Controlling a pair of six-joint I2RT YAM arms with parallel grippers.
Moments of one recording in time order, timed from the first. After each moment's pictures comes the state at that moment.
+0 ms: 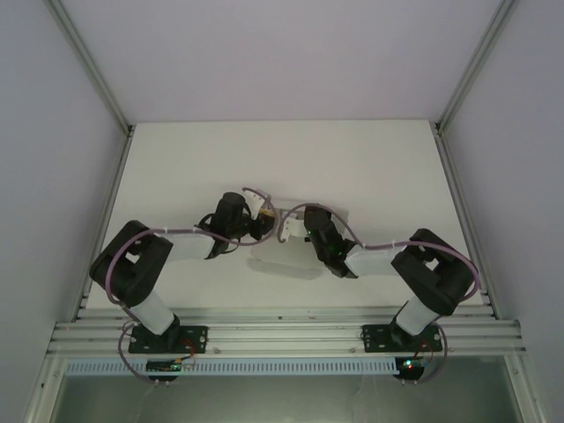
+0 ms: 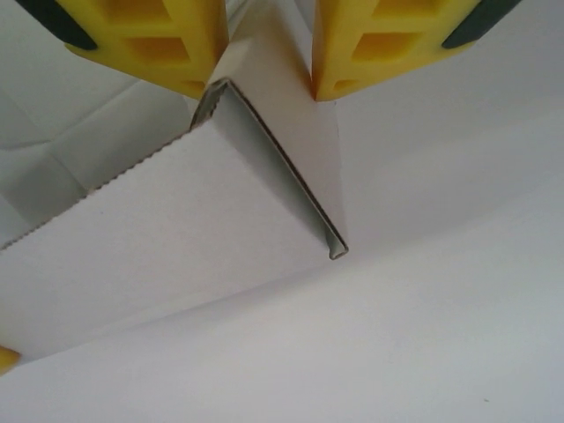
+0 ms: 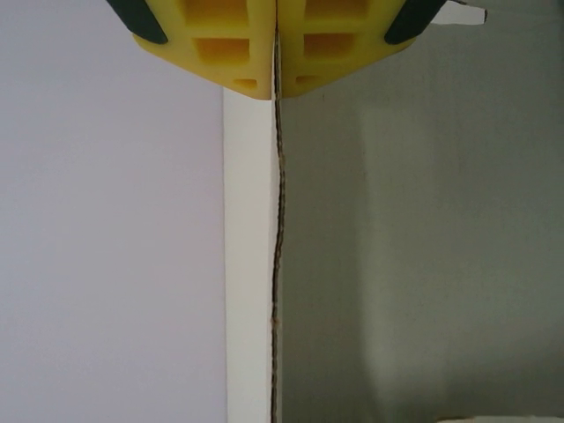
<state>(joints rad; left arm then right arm) -0.61 1.64 0.66 0.42 0.17 -0.12 0.82 1.60 0.59 0.60 0.59 -1.19</state>
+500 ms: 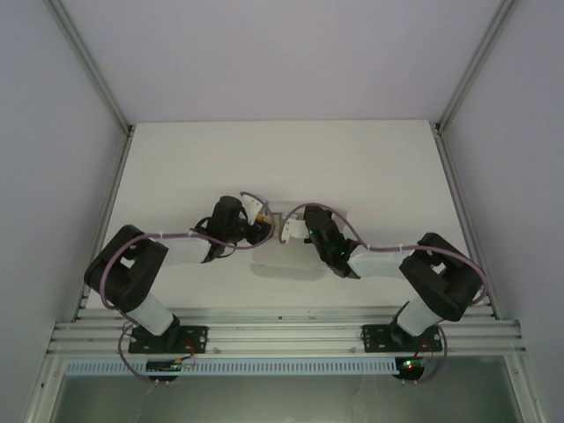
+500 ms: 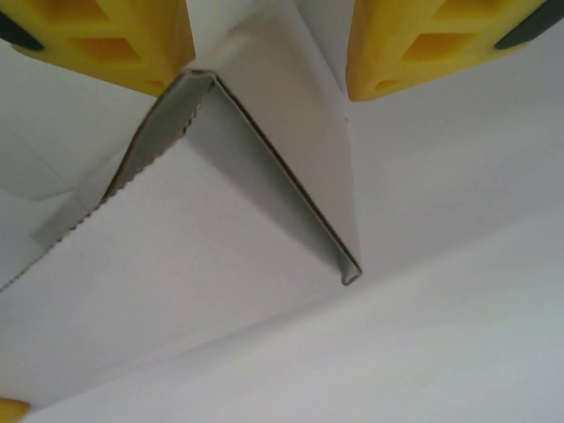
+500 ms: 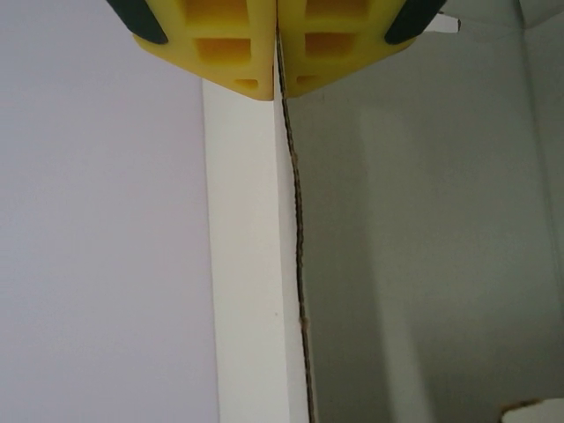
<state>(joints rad) -0.59 1.59 0.61 0.38 0.27 -0.11 0.82 1.54 0.59 0.52 0.52 -1.13</state>
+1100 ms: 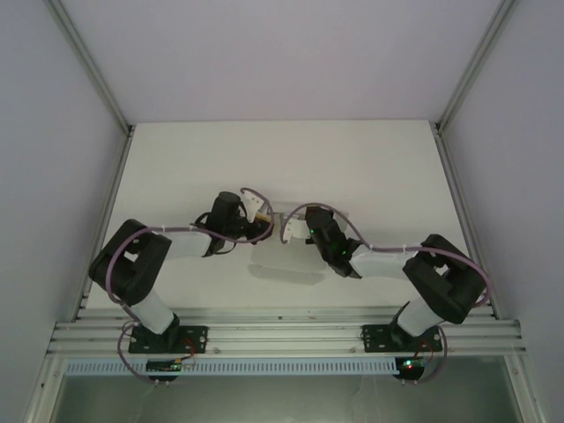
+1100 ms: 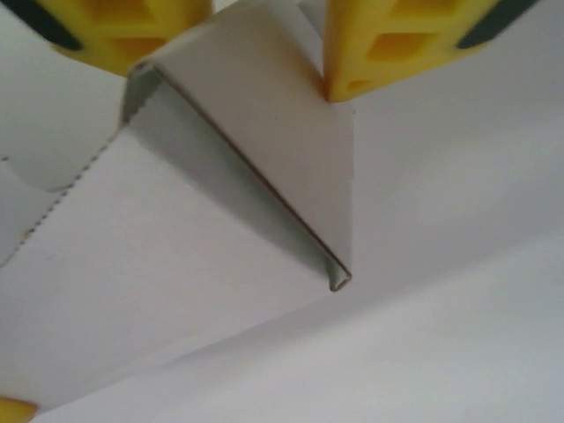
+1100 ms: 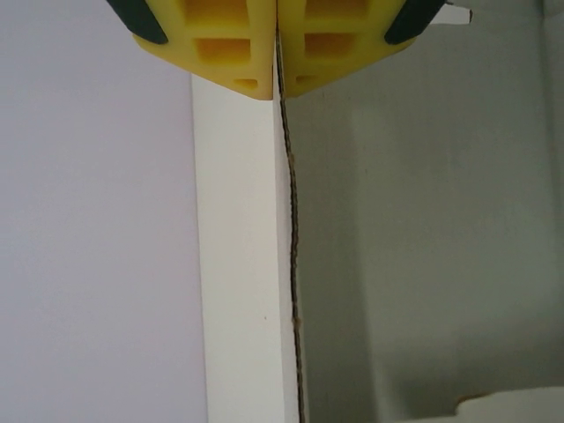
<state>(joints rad) -0.57 1.64 0.67 0.34 0.35 -0.11 0.81 1.52 0.59 0.48 0.51 -1.11</state>
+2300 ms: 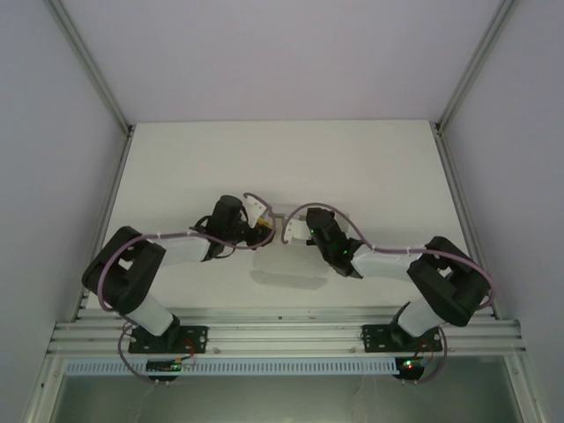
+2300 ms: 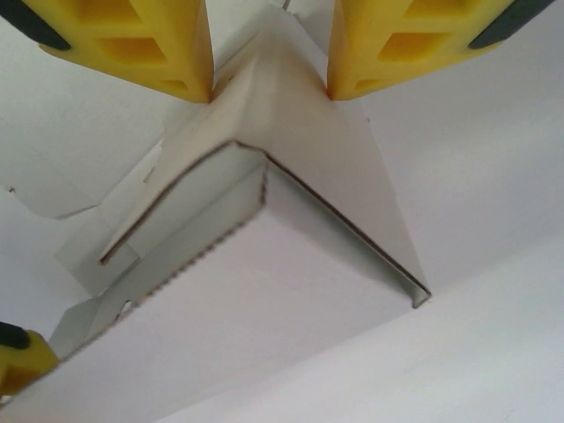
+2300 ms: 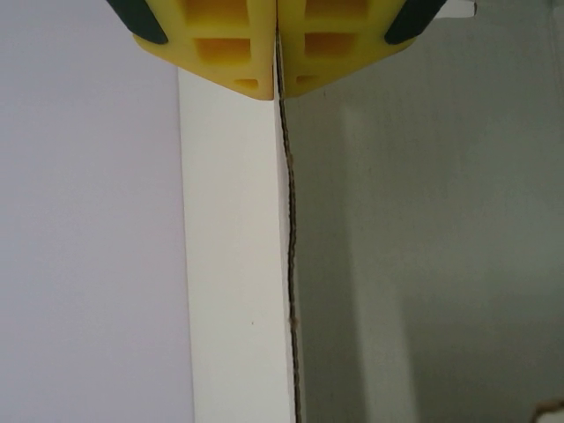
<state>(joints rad) -0.60 1.59 0.64 0.29 0.37 -0.06 0.82 1.49 0.59 0.41 0.50 -1.07</state>
